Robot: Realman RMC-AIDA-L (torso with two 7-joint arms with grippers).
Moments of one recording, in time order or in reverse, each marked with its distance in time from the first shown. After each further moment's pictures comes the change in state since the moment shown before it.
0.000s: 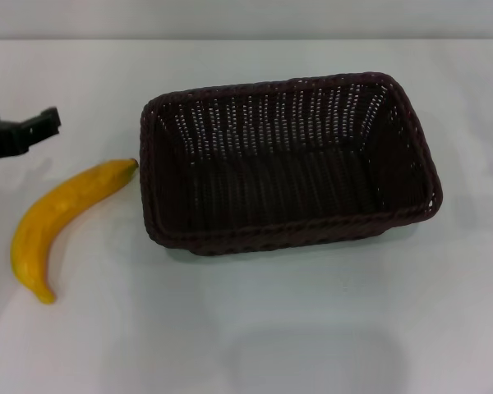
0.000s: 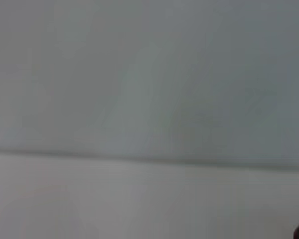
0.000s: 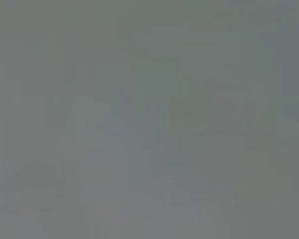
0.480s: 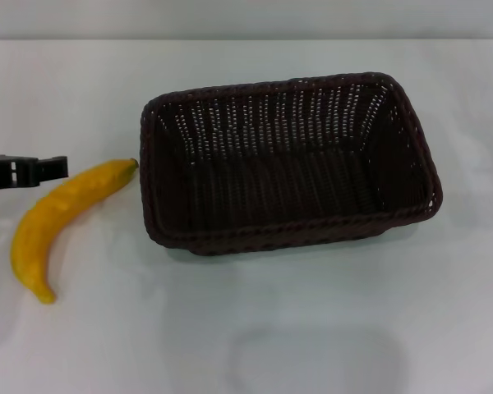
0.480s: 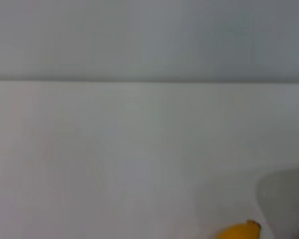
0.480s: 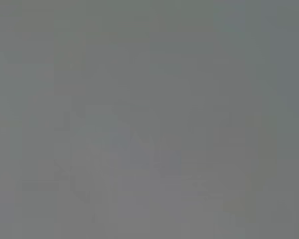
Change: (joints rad) left arm -0.154 0.001 0.004 0.074 0.361 -0.375 -0.295; right arm -0.002 -0.007 -0.005 -0.023 -0.038 -0.006 0.037
